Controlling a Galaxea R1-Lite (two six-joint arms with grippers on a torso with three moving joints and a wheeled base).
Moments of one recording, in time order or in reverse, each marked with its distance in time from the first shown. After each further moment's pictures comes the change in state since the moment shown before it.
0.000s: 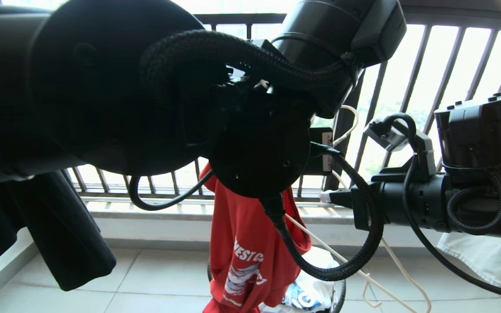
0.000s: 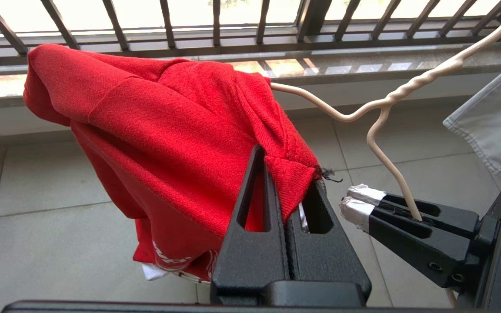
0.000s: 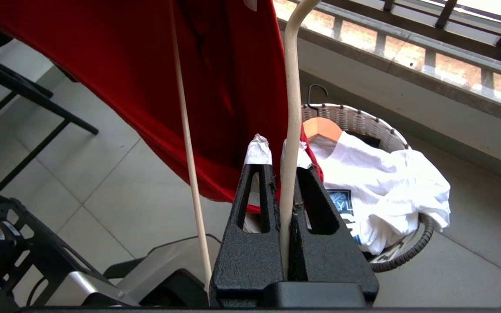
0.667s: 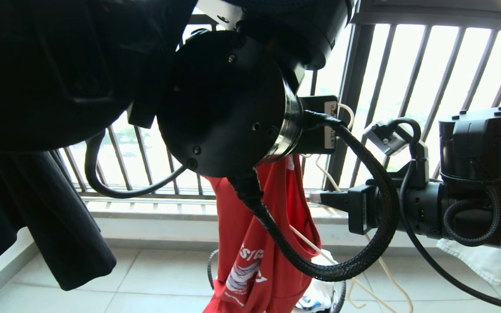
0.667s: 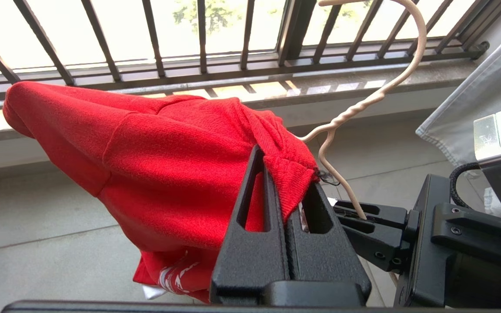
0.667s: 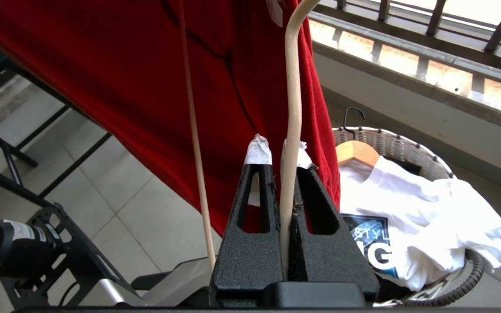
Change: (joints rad) left arm -0.022 -0.074 0.003 -0.037 0.001 0.075; right arm 0.004 0.005 0.096 -0.195 0.088 0.037
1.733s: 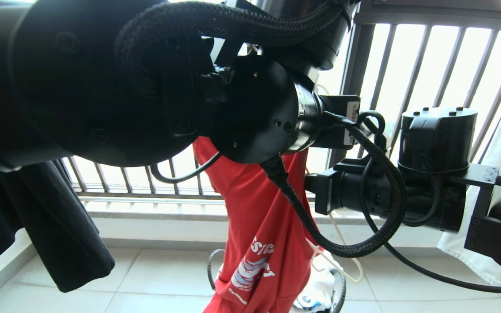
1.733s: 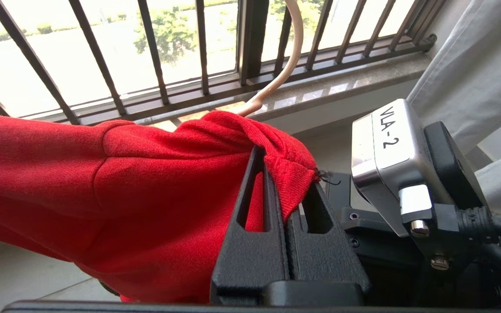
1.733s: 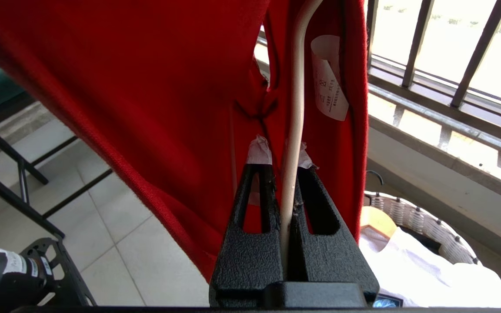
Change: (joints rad) left arm 0.042 0.063 0.000 -0.191 -0.170 0.169; right arm 0.012 0.150 -0.039 -0.266 0.066 -0.045
